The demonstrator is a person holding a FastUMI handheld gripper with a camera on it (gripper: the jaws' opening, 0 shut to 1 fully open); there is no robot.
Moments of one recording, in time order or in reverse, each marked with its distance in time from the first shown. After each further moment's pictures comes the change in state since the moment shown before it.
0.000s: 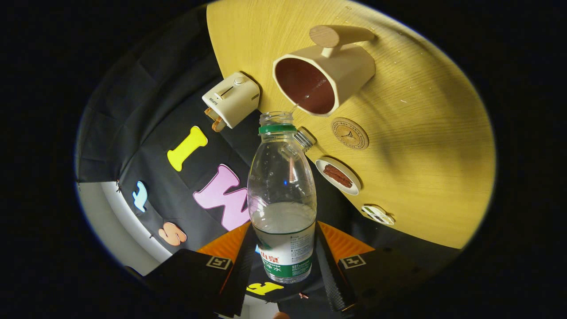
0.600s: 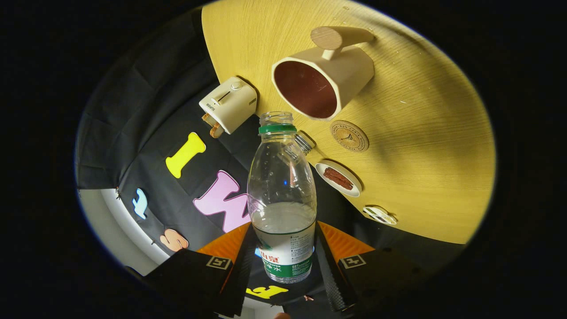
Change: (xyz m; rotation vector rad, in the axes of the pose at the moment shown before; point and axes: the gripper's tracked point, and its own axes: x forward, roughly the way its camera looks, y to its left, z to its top) arm 0.005 0.004 0.010 0.000 -0.019 -0.005
